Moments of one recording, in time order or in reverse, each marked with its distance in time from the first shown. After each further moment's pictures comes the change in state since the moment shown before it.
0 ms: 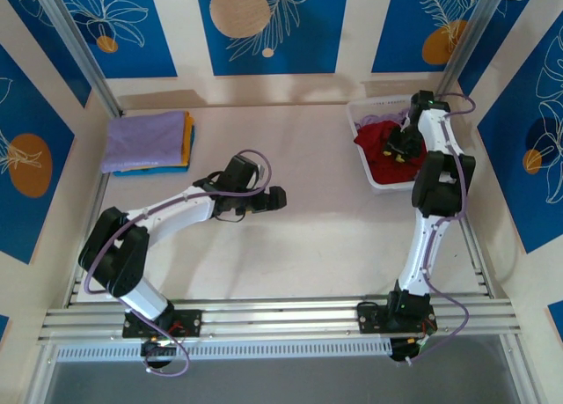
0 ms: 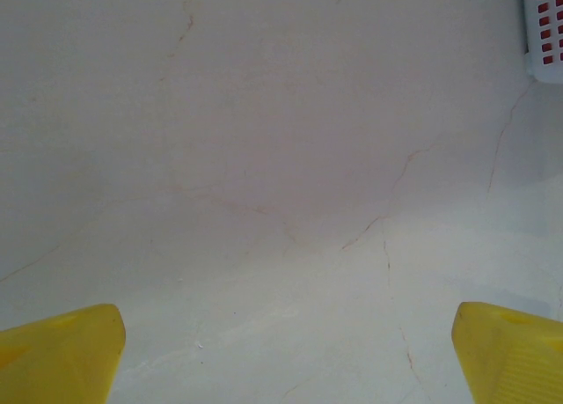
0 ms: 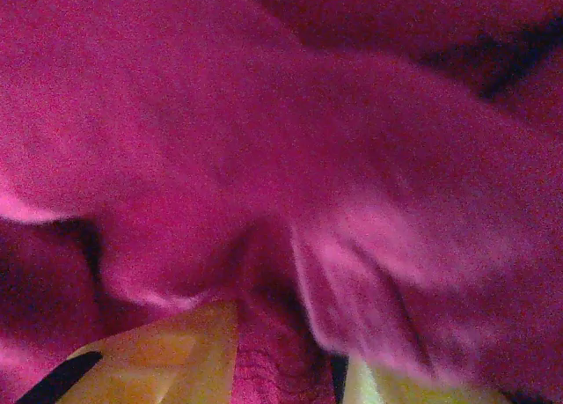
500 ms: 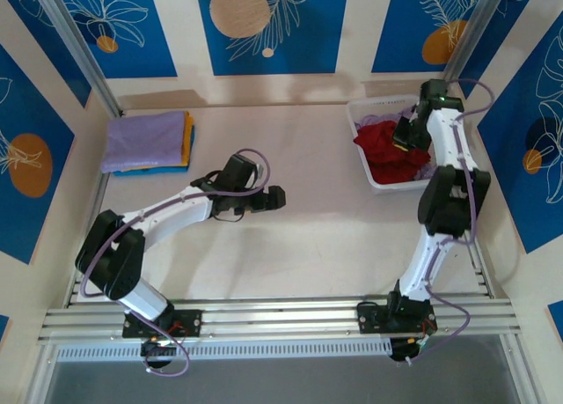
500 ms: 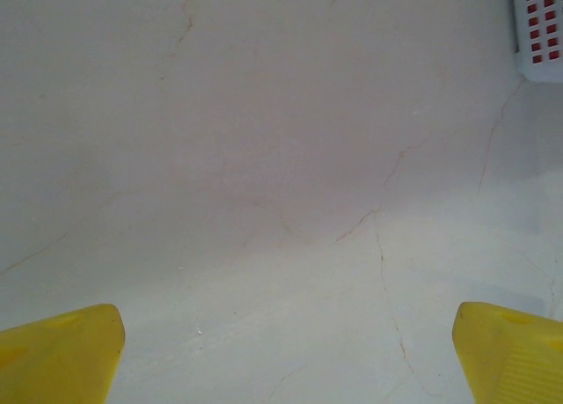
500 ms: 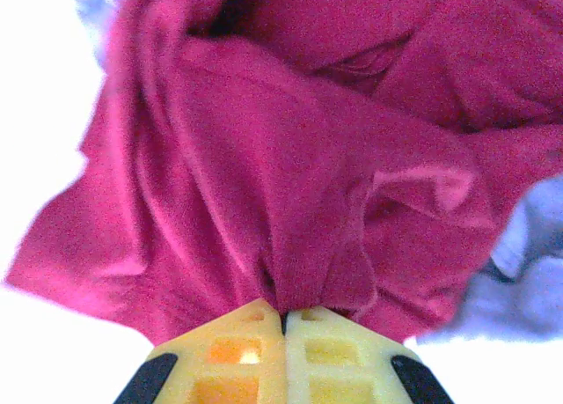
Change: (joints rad) left arm 0.002 -0.034 0.009 -0.038 -0.001 0.005; right arm 0.012 -0.357 -0.199 0.078 0.047 0.040
